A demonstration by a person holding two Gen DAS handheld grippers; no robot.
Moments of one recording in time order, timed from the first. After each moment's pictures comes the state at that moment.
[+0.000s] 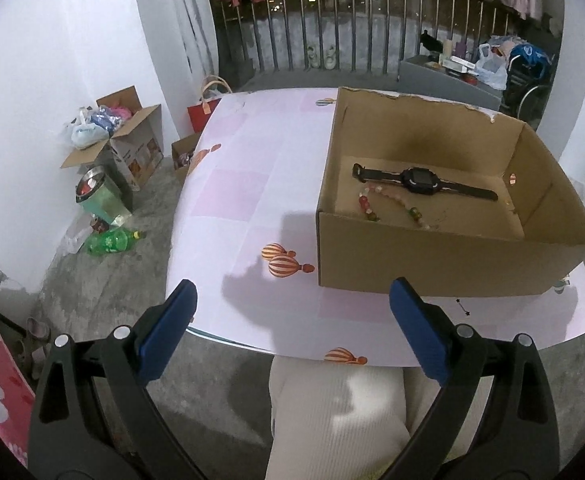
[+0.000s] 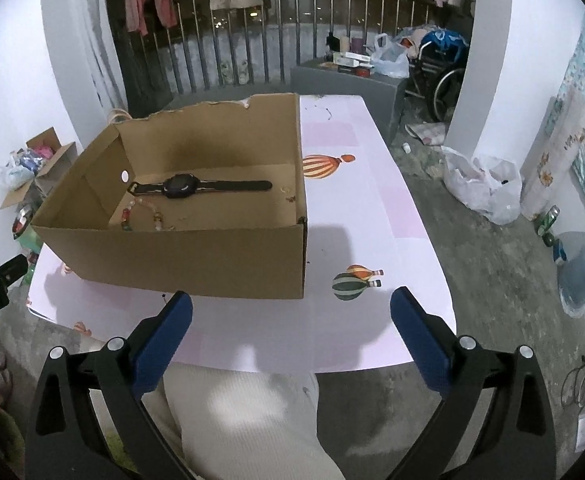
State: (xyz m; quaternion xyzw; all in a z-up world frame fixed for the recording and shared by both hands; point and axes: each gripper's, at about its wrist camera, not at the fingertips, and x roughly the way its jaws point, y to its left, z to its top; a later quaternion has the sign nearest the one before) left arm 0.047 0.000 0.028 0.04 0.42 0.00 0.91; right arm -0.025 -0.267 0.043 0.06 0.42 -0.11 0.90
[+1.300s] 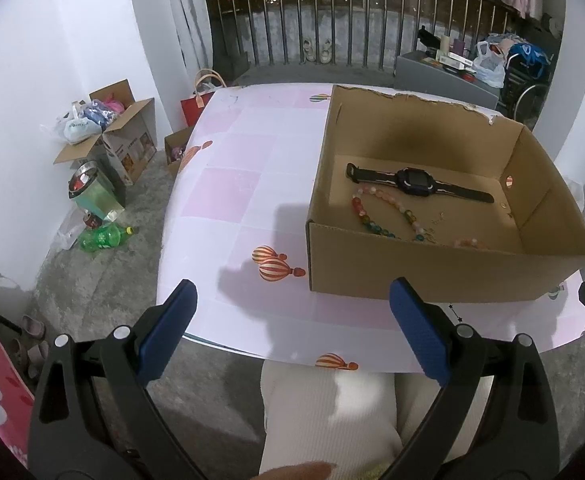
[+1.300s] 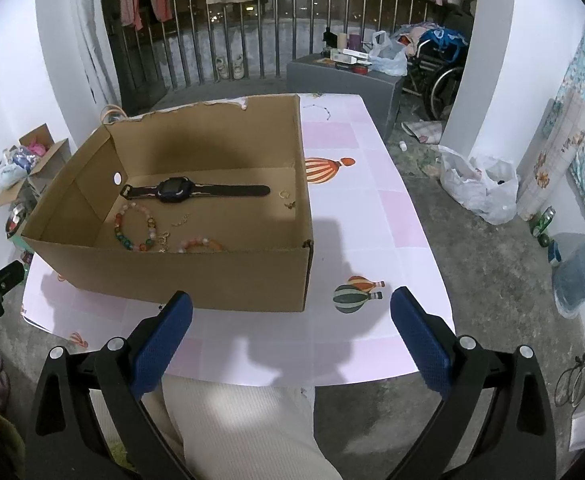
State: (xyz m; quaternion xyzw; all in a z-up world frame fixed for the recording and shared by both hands) left arm 0.056 -0.006 0.031 0.04 0.43 -0.01 0.90; right arm -0.007 -0.267 0.047 0.05 0.42 -0.12 0.90
